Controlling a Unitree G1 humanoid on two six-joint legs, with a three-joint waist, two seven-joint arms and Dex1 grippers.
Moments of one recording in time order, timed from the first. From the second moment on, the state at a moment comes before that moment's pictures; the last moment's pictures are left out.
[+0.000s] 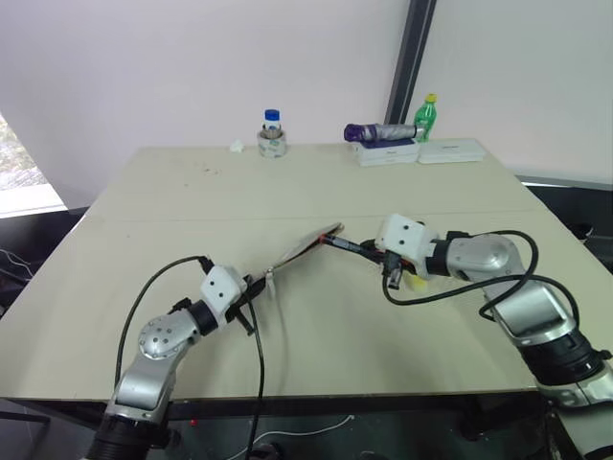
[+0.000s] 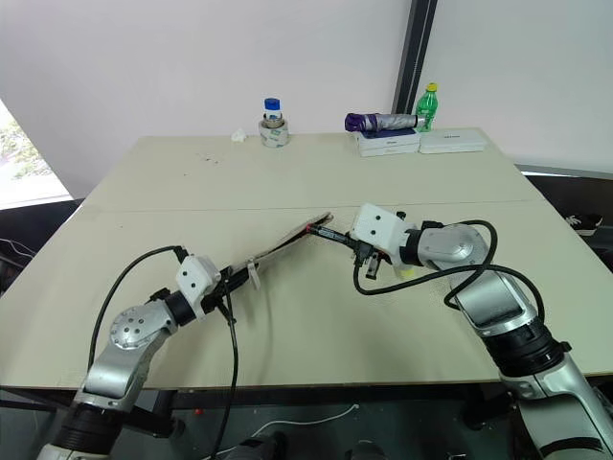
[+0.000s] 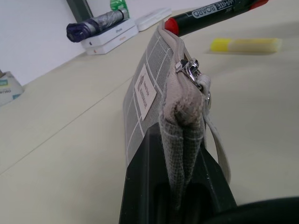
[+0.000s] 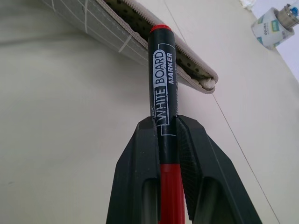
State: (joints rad) left arm -0.21 0.42 -0.03 -0.07 -0.14 -0.06 -0.69; right arm -0.63 -0.76 0.22 -0.17 0.04 0.42 0.88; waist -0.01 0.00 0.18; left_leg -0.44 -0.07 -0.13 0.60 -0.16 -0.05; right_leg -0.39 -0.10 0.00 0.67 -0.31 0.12
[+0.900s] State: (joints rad) left arm -0.30 0.58 -0.14 -0.03 -0.13 -0.18 -0.98; right arm -0.68 -0.74 0.39 -0.12 -0.17 0.08 1.07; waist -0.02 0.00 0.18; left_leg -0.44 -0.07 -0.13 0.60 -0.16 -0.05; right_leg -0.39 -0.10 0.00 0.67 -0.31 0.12
